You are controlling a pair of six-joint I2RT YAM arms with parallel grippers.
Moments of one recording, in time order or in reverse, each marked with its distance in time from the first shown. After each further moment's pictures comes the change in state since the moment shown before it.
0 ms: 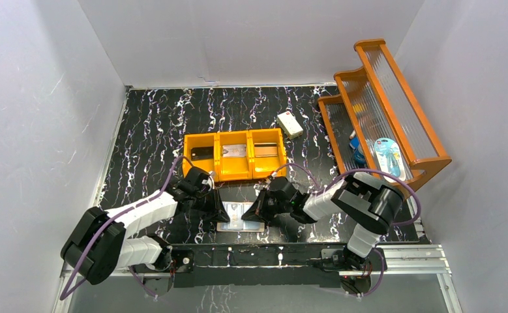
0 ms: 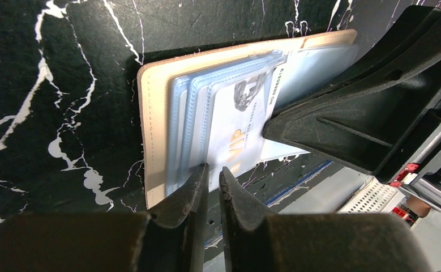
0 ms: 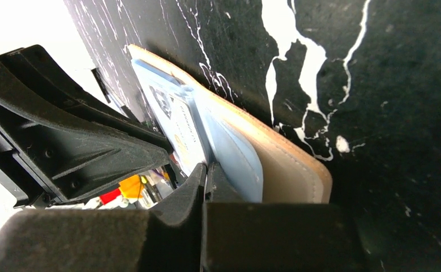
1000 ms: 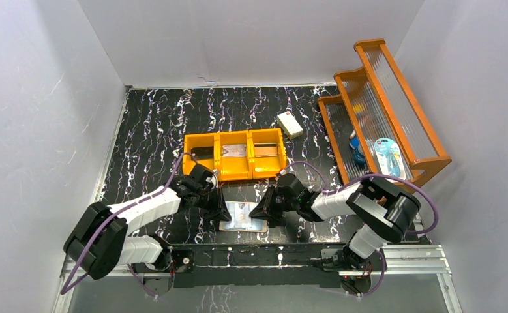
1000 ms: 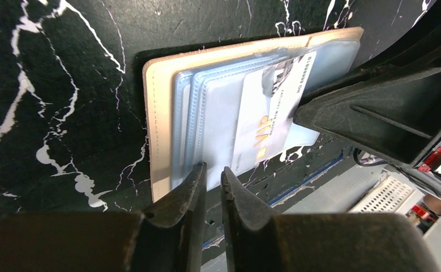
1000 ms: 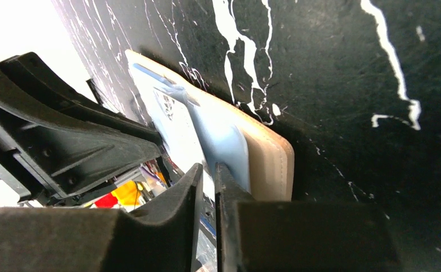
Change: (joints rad) left arm -0.019 0.040 0.047 -0.028 -0.015 0.027; right arm -0.071 -0.127 -0.032 -0.148 -0.009 -0.057
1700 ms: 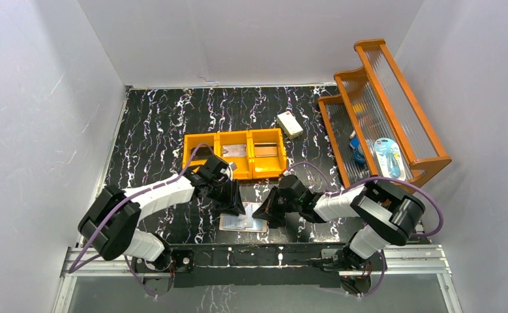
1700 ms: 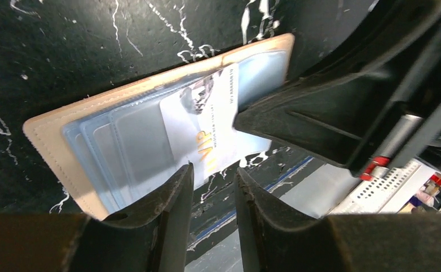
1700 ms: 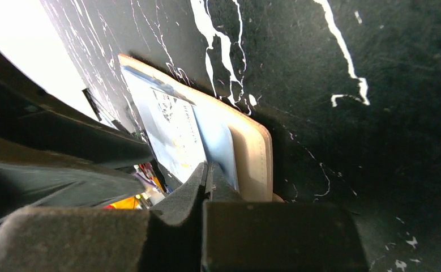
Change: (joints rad) left arm -0.076 0.137 0.197 -0.035 0.040 0.033; right arm 0.000 -0.035 -0.020 -0.038 0.043 0.010
